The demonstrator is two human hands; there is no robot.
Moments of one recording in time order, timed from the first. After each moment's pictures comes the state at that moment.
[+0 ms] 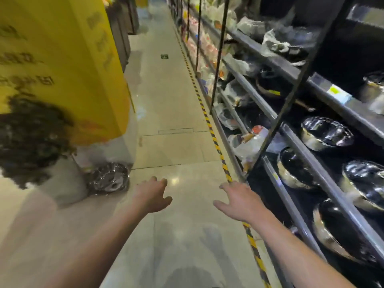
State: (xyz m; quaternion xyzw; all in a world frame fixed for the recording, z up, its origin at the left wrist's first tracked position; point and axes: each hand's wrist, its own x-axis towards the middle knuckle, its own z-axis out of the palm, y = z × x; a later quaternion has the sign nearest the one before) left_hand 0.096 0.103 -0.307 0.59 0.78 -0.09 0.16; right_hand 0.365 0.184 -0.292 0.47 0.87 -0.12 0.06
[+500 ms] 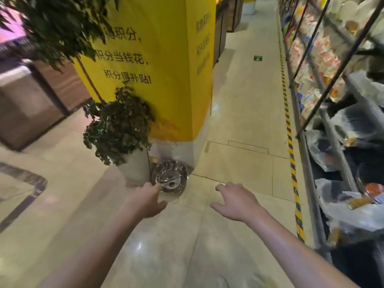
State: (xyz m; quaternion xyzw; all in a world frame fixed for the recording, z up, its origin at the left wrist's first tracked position) left_hand -0.130 0.107 -0.315 0.36 0.91 -0.06 0.19; right_hand 0.063 0.319 -0.316 0.23 0.96 -0.14 0.11
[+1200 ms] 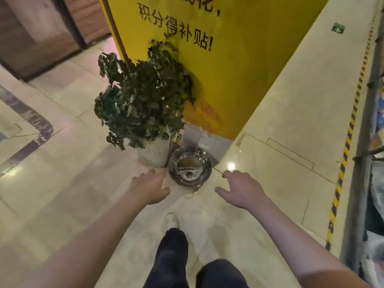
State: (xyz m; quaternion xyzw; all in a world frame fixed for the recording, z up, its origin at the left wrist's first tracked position) left_hand -0.446 0.147 -0.440 0.24 0.92 -0.02 0.31; right_hand -0.315 0.403 -0.435 0.15 0.97 -0.12 0.18
